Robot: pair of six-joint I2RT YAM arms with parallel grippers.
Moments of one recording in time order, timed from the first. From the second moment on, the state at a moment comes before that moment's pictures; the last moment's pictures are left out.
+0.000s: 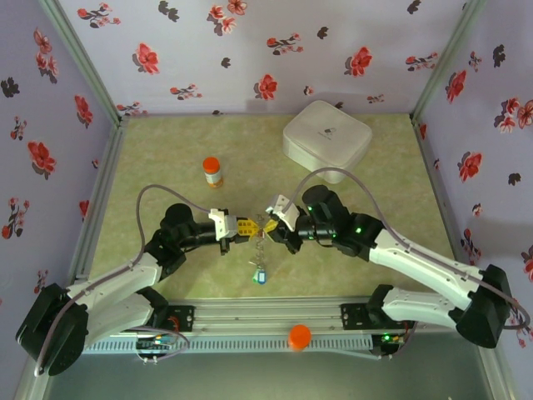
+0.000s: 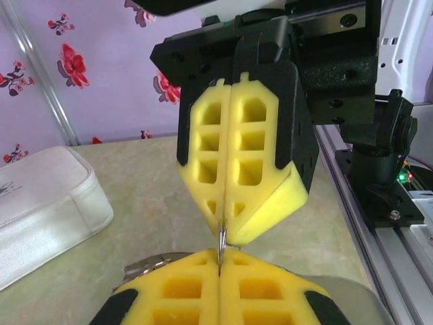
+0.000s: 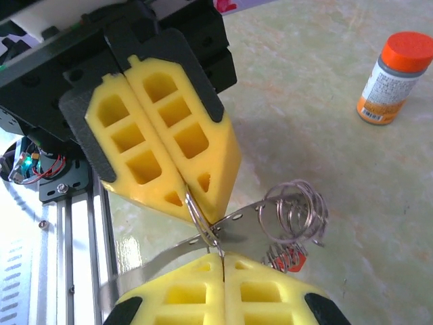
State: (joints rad) left arm -0.69 0.99 0.38 0.53 0.77 0.24; right arm 0.91 1.09 0.86 -0.35 -0.37 -0.13
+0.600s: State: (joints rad) left arm -0.69 0.99 0.36 0.55 0.77 0.24; right arm 0.88 1.00 0.76 -0.24 -0.41 -0.16
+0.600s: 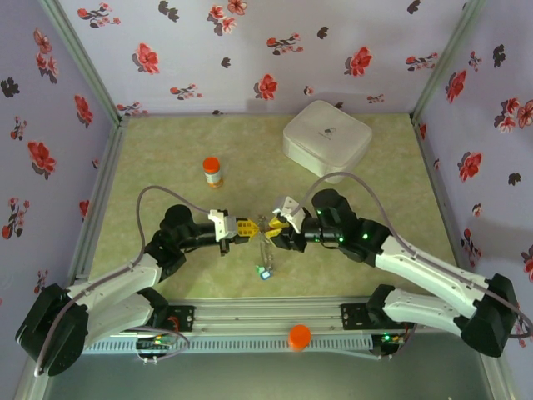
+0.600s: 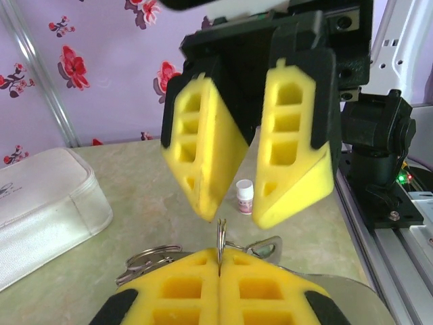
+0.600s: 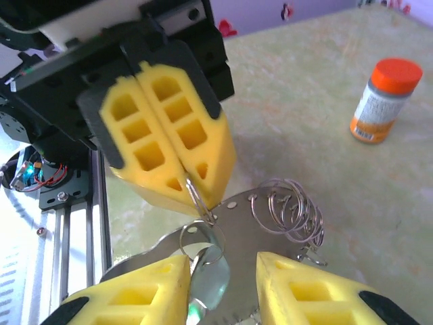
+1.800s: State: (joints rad) left arm -0.69 1.03 0.36 0.59 0.79 0.20; right arm 0.88 1.08 0.79 -0.21 -0.48 -0.29
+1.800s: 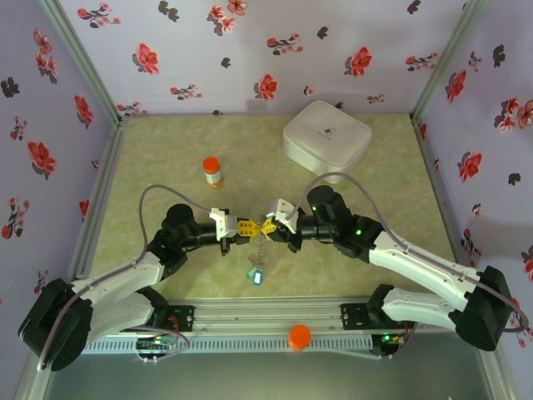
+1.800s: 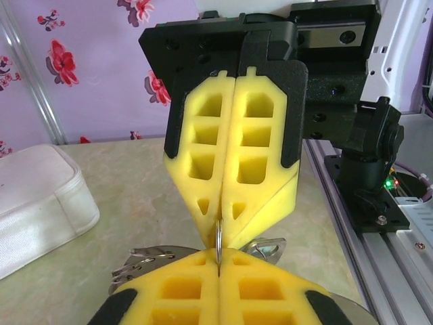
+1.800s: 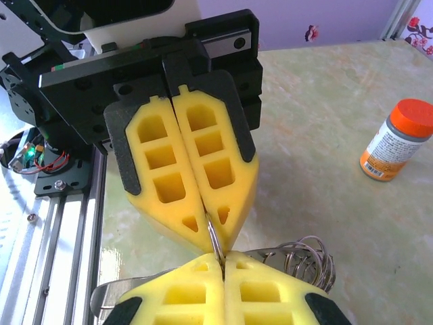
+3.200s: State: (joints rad) left arm -0.69 0.95 0.36 0.51 0.70 0.29; right arm 0.97 1.10 0.96 -0.54 -0.25 -0.35
